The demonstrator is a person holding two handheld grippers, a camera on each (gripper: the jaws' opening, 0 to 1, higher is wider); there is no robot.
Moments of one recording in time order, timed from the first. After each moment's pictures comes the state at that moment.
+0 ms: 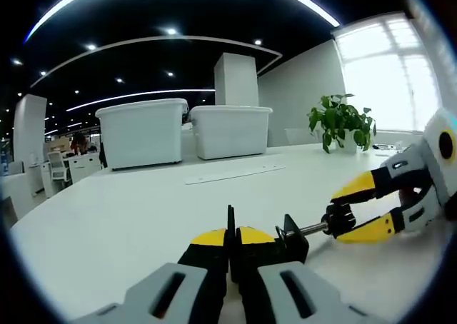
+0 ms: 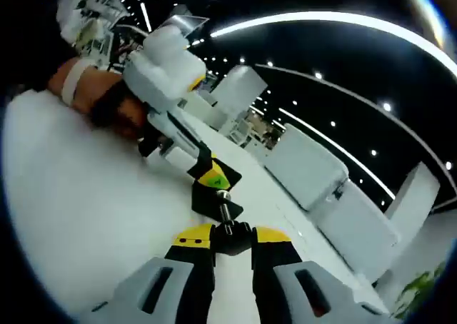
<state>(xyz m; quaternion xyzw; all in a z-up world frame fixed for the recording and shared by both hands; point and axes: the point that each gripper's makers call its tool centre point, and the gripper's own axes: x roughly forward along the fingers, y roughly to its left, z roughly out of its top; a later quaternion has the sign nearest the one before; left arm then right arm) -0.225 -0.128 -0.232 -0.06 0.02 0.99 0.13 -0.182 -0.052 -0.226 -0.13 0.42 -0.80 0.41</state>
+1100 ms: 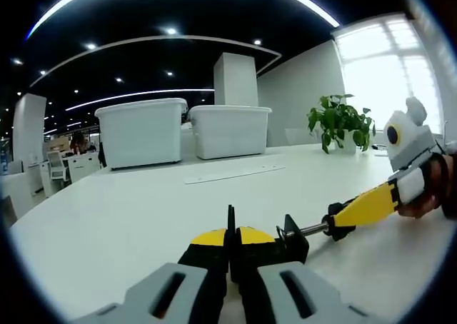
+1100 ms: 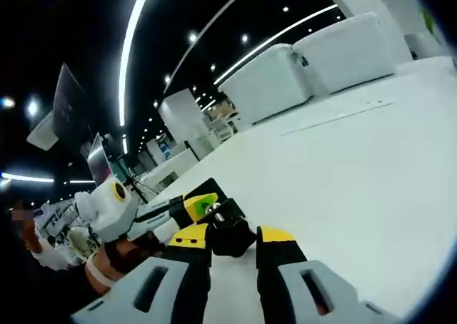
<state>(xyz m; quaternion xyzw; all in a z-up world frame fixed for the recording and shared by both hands) -0.223 -0.127 -0.232 -0.06 0.02 0.99 0.13 -0.203 -0.035 -0.242 0.22 -0.17 -0.87 0.42</state>
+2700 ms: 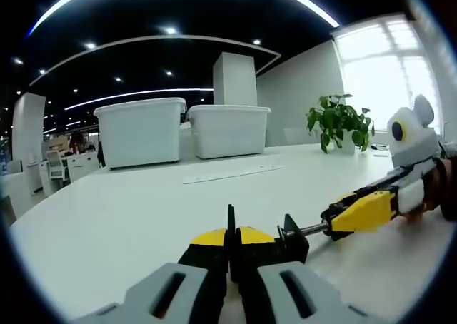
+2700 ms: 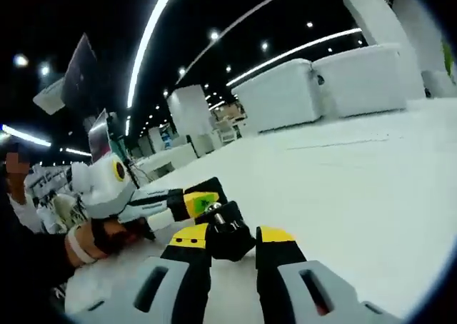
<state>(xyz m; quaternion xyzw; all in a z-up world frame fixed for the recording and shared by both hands) -0.223 -0.127 -0.232 -0.06 0.02 0.99 0.13 -0.198 -0.041 -0.231 0.11 0.00 -0.89 0.44</state>
